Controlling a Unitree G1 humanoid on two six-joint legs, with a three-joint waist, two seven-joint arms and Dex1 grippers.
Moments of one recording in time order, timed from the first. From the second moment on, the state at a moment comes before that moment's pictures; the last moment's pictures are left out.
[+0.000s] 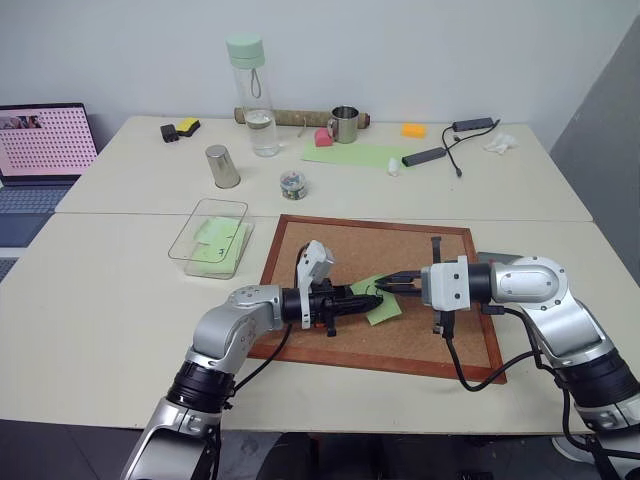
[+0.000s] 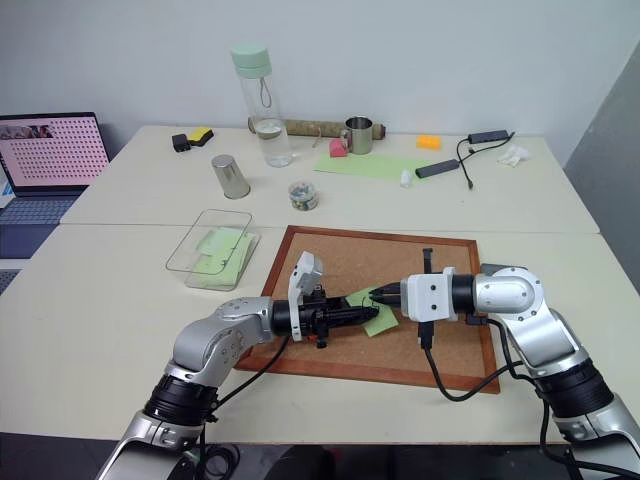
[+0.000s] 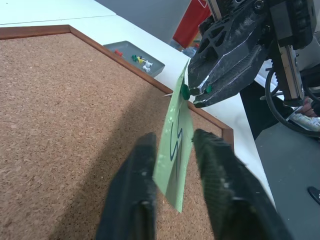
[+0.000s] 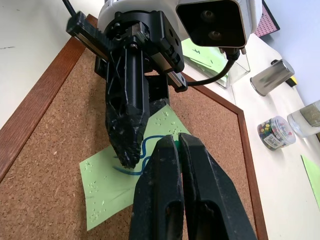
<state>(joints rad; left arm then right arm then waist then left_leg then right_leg) -0.43 0.33 -0.19 -0.01 -0.53 0.65 -1.00 -0.44 -0.69 0.24 -0.16 0.08 -0.14 1.08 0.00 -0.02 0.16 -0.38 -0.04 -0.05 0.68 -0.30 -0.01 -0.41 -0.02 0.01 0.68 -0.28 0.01</state>
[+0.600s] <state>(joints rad) -0.42 0.31 -0.19 0.00 -0.53 0.67 -0.97 -0.39 -0.69 0.18 -0.31 0.19 -0.01 1.06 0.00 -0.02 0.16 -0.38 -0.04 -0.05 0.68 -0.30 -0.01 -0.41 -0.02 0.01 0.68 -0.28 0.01</state>
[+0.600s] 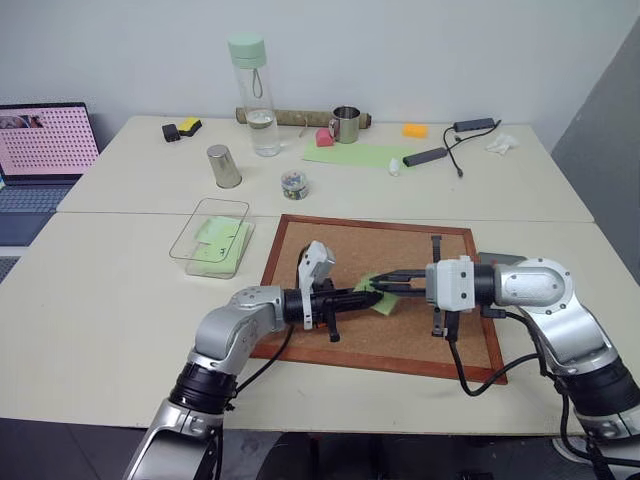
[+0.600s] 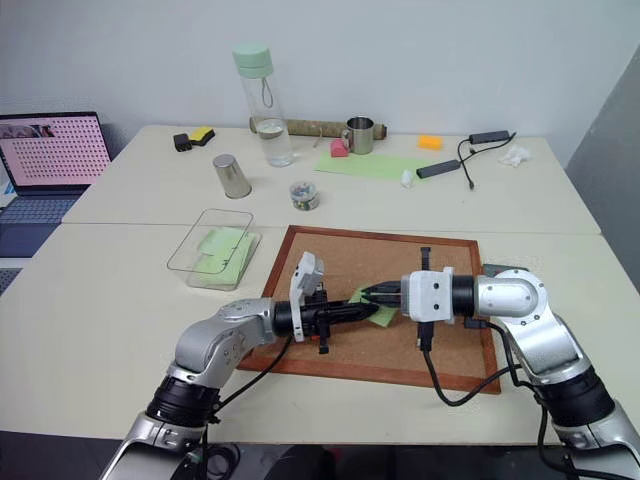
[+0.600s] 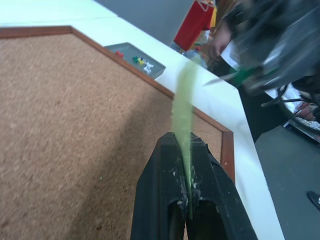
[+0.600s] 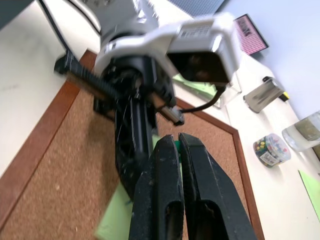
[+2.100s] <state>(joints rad) -0.32 0.40 -0.11 -0.27 -0.57 0.65 -0.87 -0.28 -0.72 -0.19 0.07 0.20 0.52 0.63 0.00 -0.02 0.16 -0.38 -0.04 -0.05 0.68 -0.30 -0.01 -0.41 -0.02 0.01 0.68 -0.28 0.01</state>
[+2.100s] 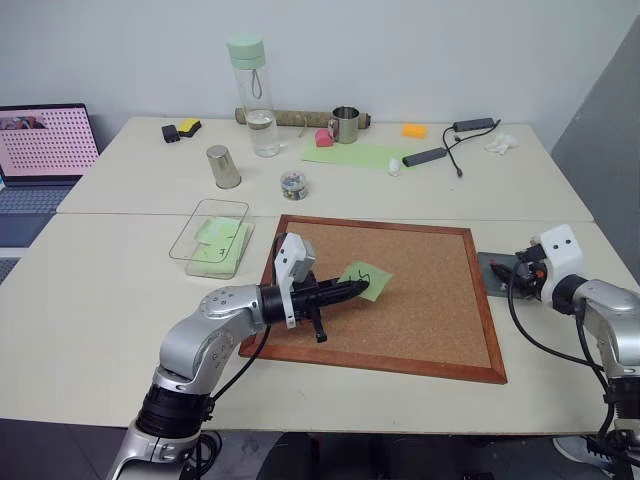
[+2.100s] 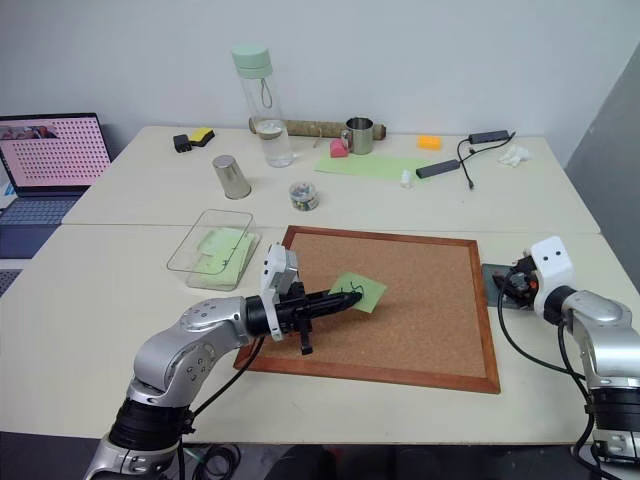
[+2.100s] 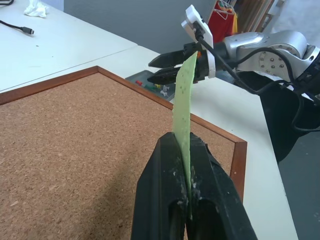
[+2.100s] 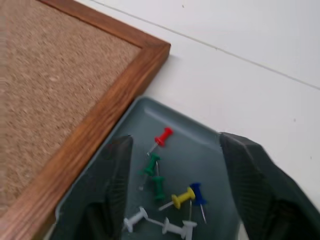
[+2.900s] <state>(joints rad) -0.36 0.64 0.31 0.00 -0.45 0.51 -0.60 -0.66 -0.75 0.03 -0.36 0.61 0.68 1.03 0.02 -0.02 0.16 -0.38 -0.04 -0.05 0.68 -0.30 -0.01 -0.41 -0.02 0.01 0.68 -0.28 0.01</state>
